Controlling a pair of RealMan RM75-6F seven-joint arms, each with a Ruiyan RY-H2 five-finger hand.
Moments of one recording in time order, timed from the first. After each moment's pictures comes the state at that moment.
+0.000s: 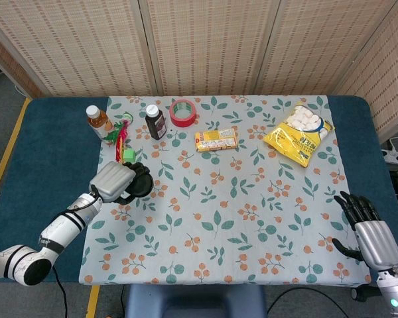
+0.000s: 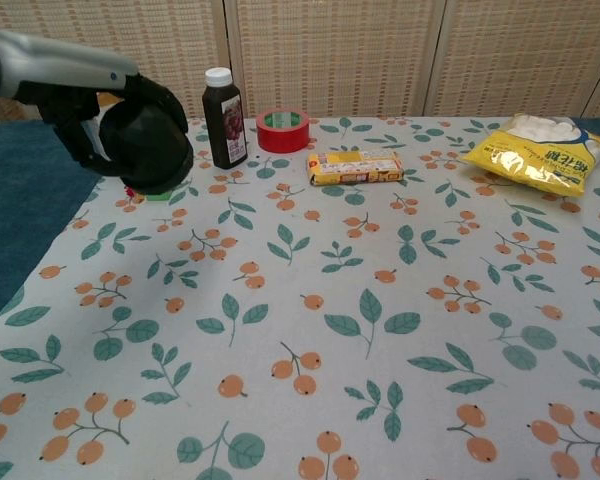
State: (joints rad) left arm -1.00 -1.07 -0.04 -1.82 0.93 0.79 0.36; right arm 0.08 -1.04 0.00 -1.67 -1.59 1.45 0.03
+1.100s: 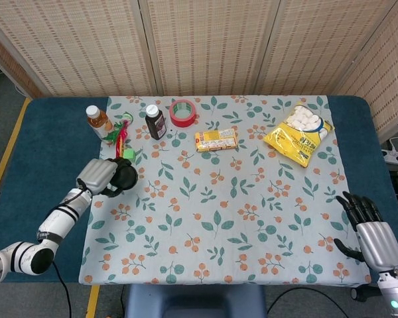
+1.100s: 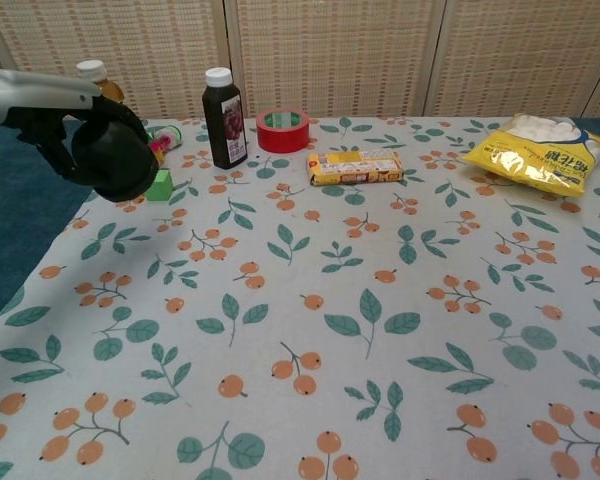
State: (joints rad) left arm -0.96 -1.15 -0.04 -1.65 0.80 0.82 0.34; right arm 0.07 -1.05 0.00 -1.68 -1.58 1.46 -0.01
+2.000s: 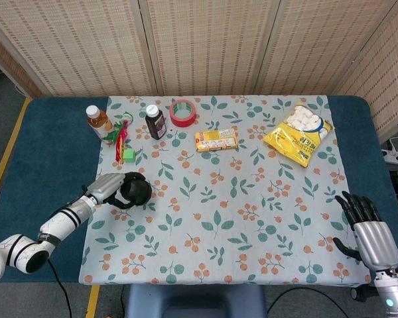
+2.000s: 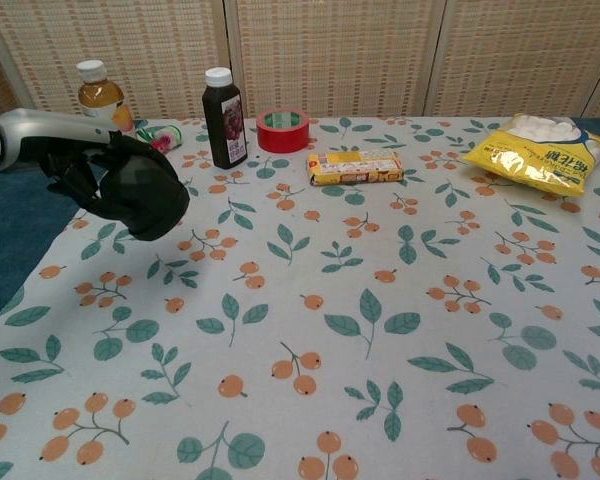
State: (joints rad) left arm -0.85 -1.20 -0.12 -1.50 1.26 0.56 -0.40; right arm 0.07 -1.08 0.01 -1.68 -1.56 1.46 -0.08
